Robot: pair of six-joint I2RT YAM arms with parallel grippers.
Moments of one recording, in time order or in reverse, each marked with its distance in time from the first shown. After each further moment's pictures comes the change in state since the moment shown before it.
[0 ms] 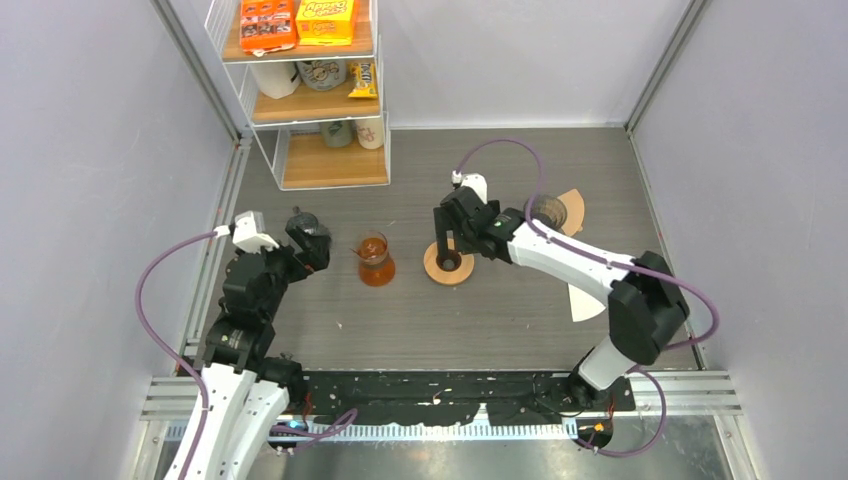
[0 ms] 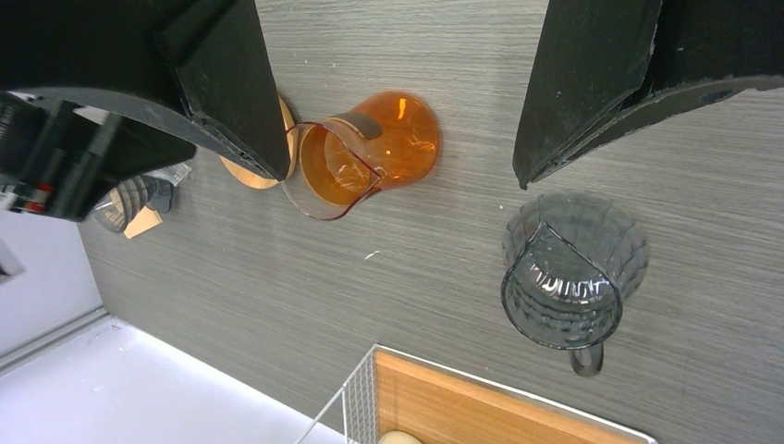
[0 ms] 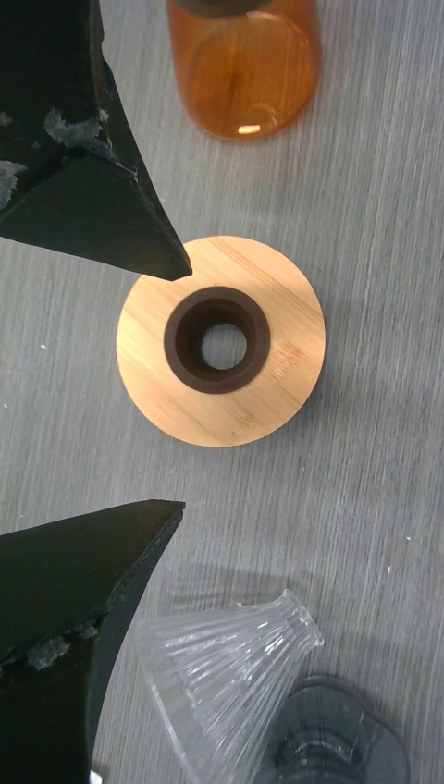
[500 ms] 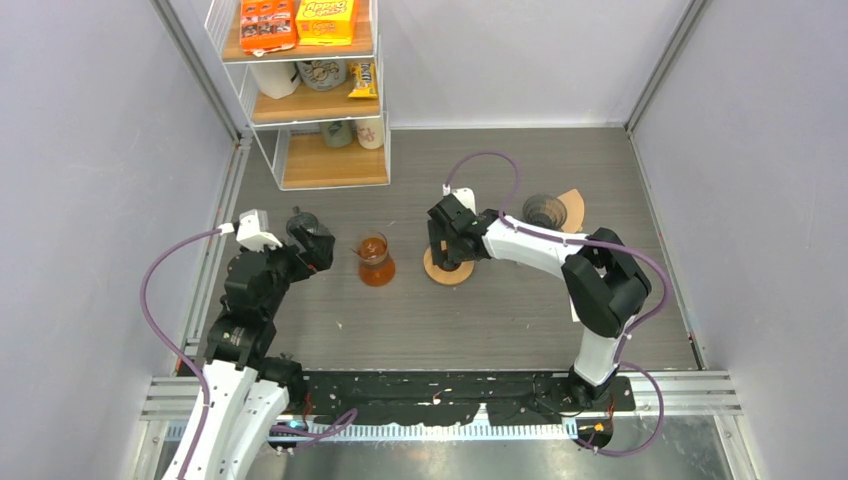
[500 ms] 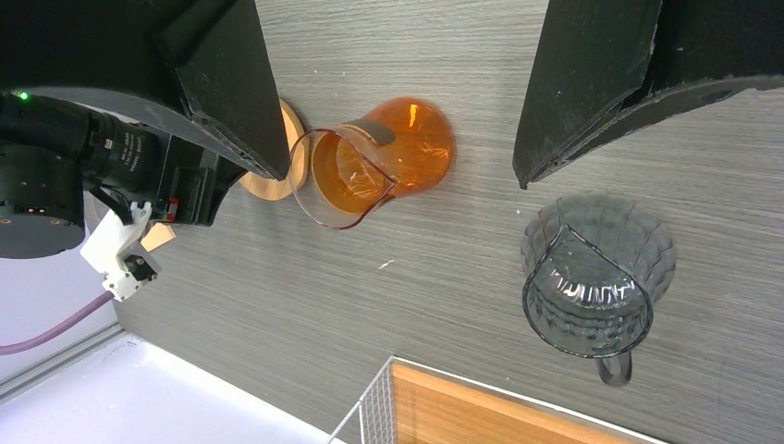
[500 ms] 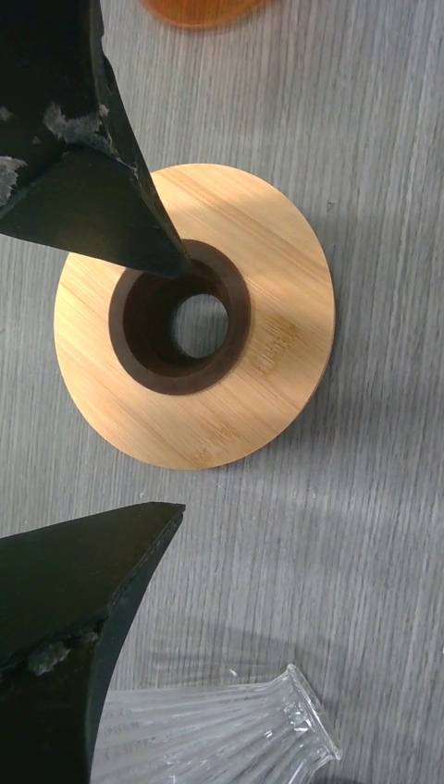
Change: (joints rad) left arm 0.000 0.023 -0.006 0.018 0.052 -0.006; right arm -0.016 0.241 0.043 0.016 -0.020 0.023
